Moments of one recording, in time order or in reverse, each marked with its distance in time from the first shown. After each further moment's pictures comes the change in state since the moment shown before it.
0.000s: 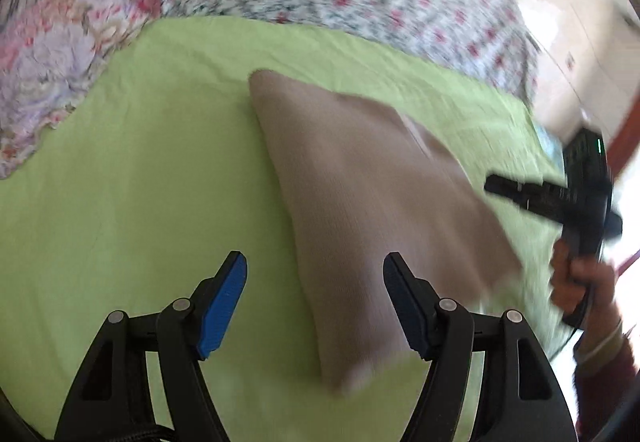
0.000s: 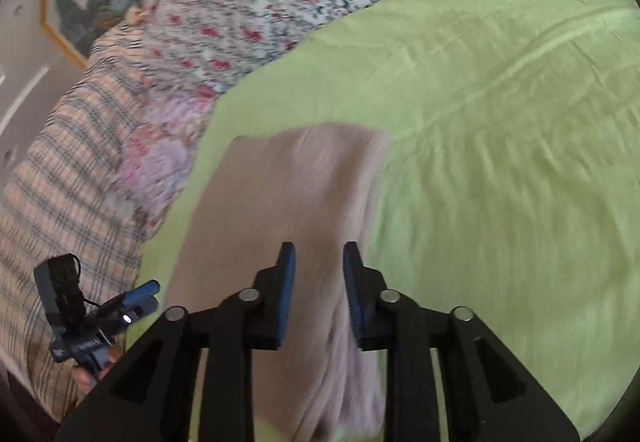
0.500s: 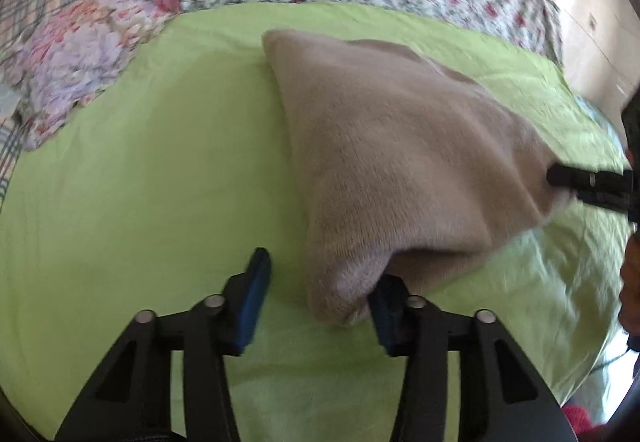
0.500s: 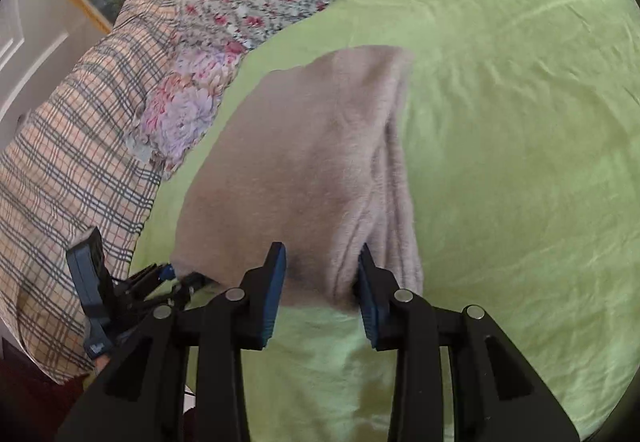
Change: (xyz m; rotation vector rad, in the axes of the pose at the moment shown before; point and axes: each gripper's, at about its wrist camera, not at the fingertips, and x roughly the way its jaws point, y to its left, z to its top) left arm 0.028 -0.023 -0.061 0.011 -0.030 0.202; right arm 0.001 0.027 -0.063 -0.099 0.044 0.010
